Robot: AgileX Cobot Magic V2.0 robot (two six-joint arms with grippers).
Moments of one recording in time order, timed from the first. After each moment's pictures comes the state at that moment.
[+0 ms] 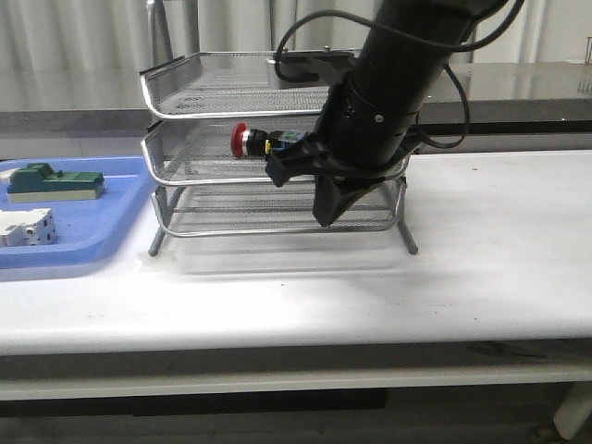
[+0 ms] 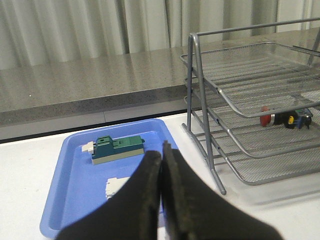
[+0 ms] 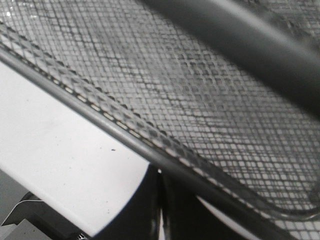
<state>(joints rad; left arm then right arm) -0.14 0.32 -0.23 -0.11 0.03 0.19 0.52 1.95 -1.39 0.11 0.53 -0.16</state>
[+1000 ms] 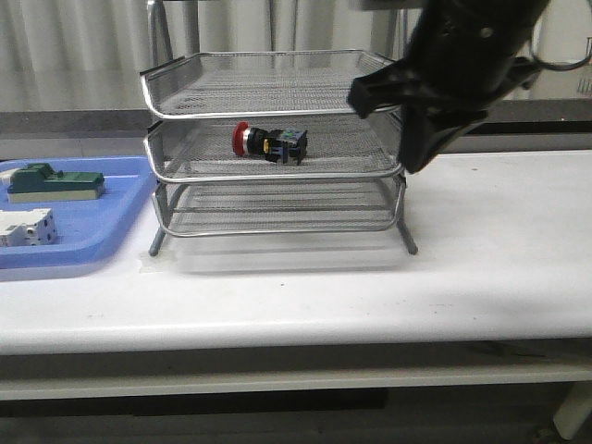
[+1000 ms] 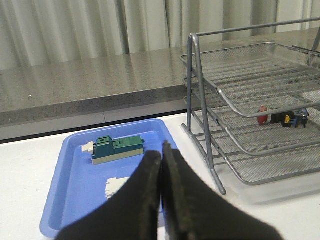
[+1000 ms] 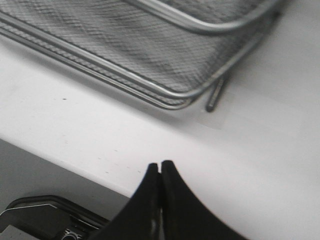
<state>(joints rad) -0.14 0.32 -0.23 -0.11 0.03 0.19 0.44 1.63 -1.19 -0.07 0.61 0.04</state>
